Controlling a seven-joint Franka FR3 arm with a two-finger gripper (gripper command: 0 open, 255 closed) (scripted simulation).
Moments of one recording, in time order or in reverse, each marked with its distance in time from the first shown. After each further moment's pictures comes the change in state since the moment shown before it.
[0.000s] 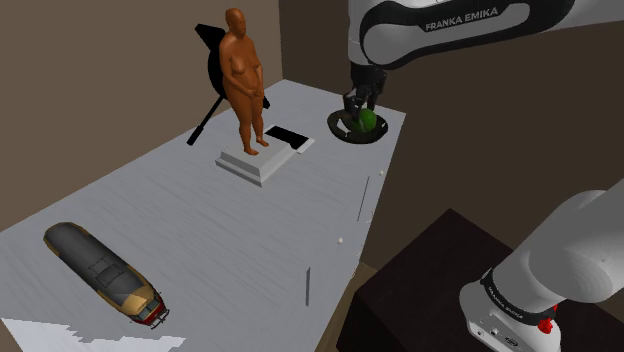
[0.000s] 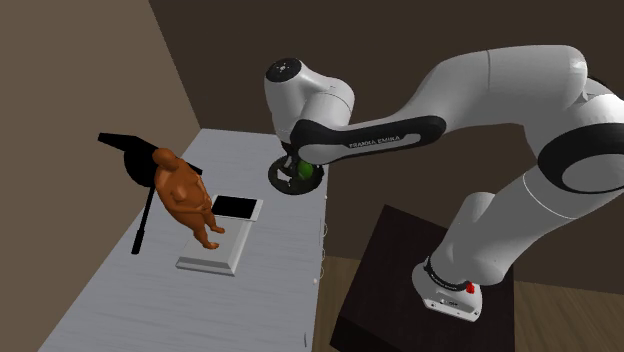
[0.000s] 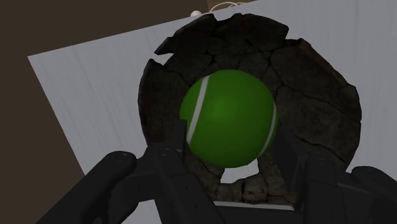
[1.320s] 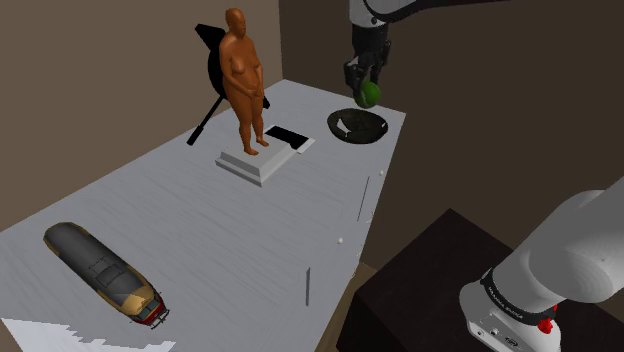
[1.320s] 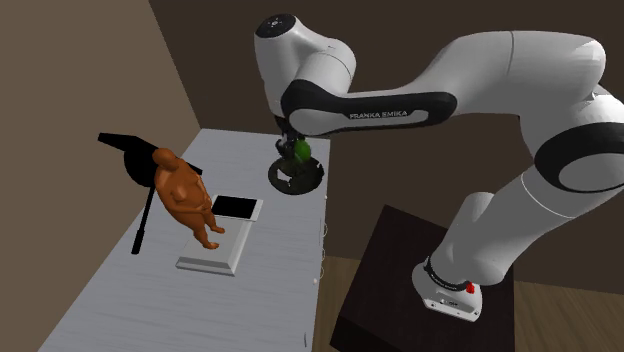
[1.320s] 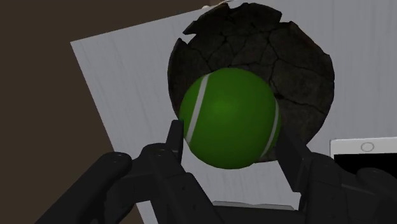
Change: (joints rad) arm 0.002 0.014 0.005 0.196 0.009 -0.179 -0.034
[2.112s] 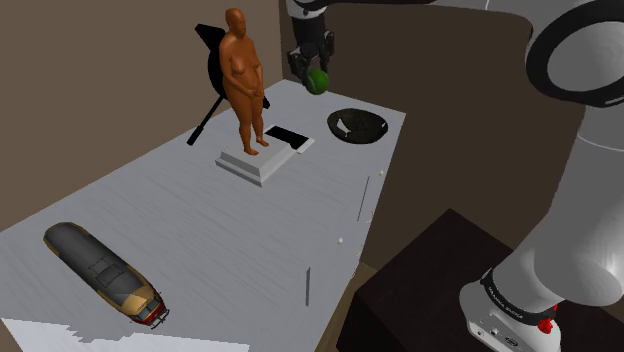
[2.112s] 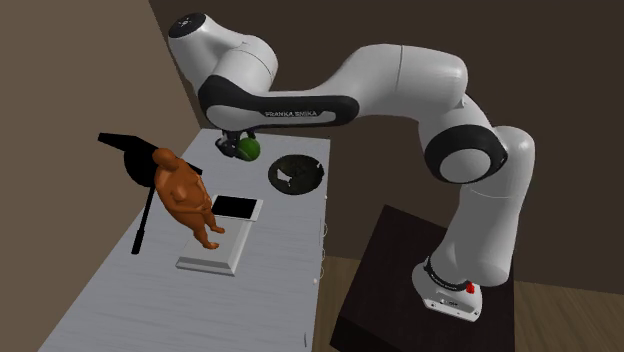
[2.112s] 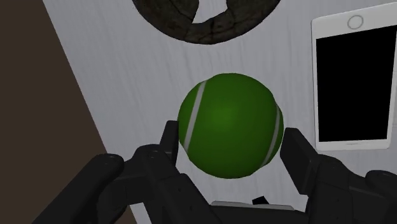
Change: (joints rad) arm 0.088 0.492 0.048 0.617 -0.096 -0.164 0.095
